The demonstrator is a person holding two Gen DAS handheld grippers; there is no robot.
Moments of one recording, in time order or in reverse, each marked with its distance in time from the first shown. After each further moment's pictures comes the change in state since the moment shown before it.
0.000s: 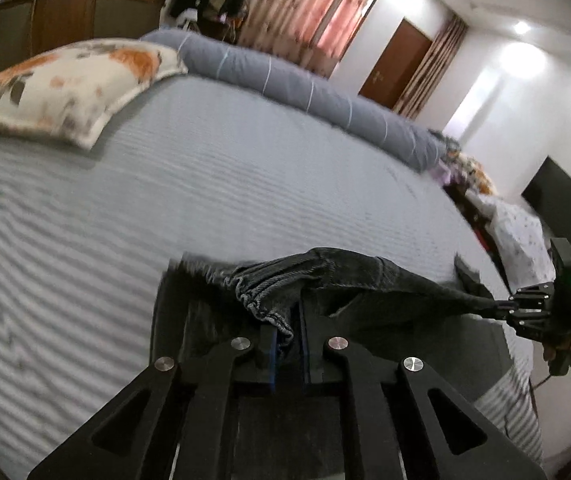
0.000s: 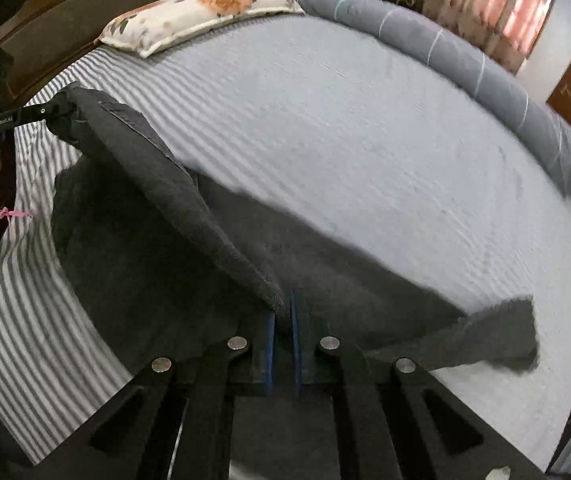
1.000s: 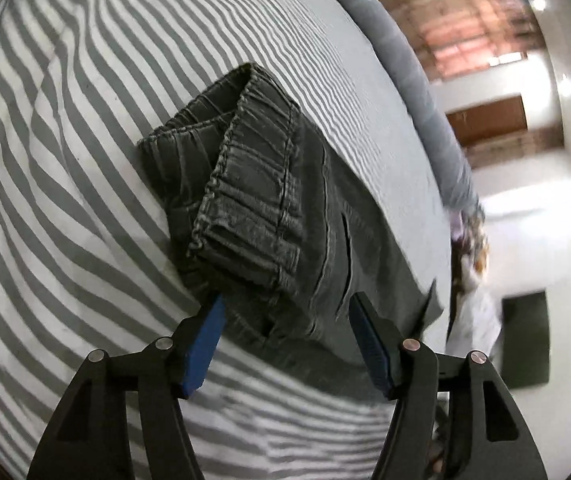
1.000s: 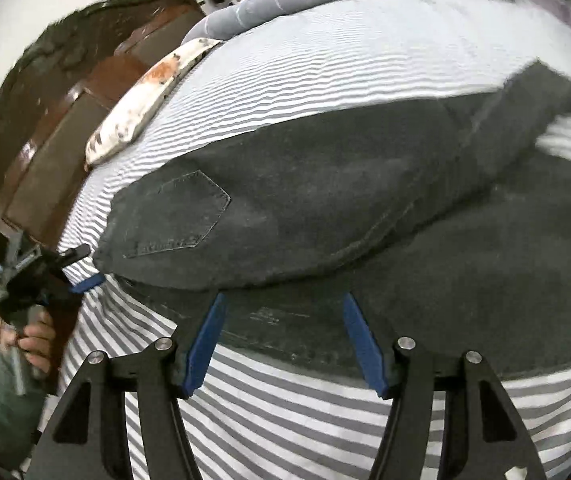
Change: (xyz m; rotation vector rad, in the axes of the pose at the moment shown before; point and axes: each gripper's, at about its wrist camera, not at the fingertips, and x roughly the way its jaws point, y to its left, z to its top) left arm -0.006 0.018 -0.115 -0.661 0.160 -0.057; right arm 0.013 0.004 -0.132 0.620 -0.135 0.292
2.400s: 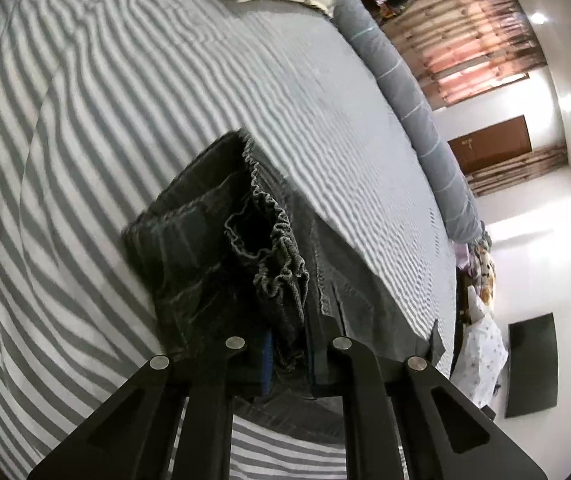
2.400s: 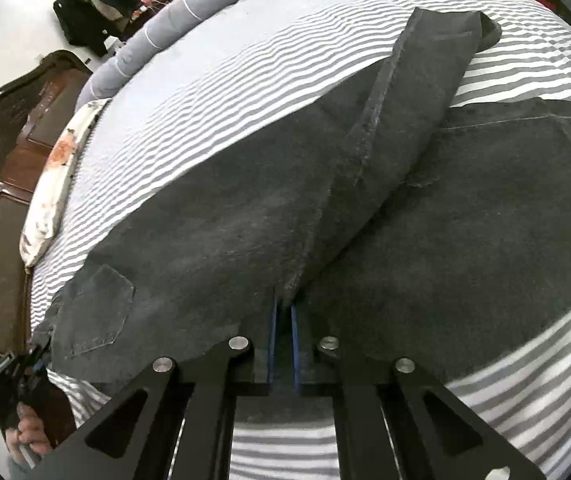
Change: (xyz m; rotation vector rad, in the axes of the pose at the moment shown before) left arm -0.003 -0.023 0.050 0.021 -0.102 0.034; right arm 0.002 -0.049 0.027 0.353 -0.057 -0.192
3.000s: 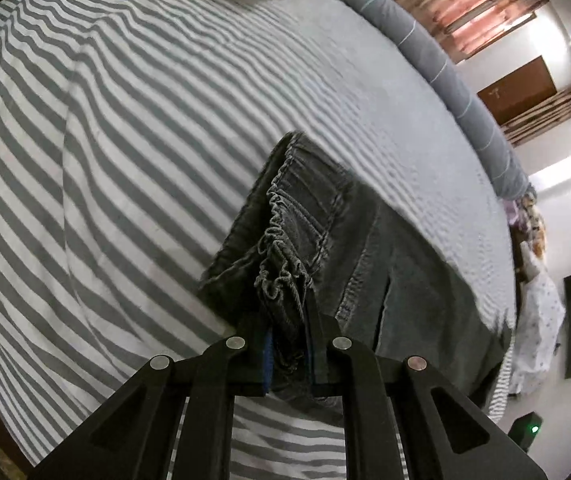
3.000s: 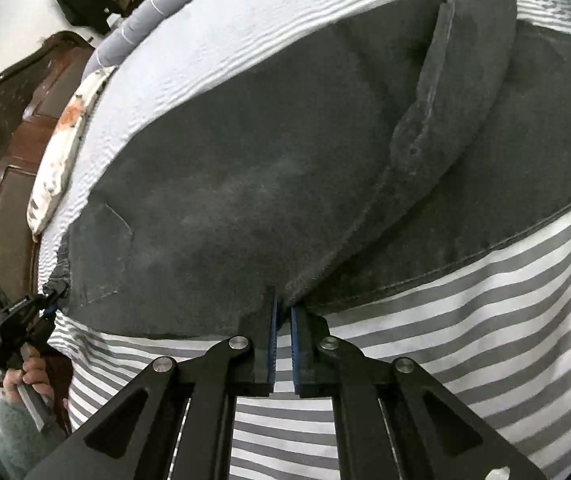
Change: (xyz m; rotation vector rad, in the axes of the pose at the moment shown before) left arm 0.019 0.024 0.017 0.165 0.073 0.209; right arm 0.014 0.005 -0.071 0.008 0.120 0.028
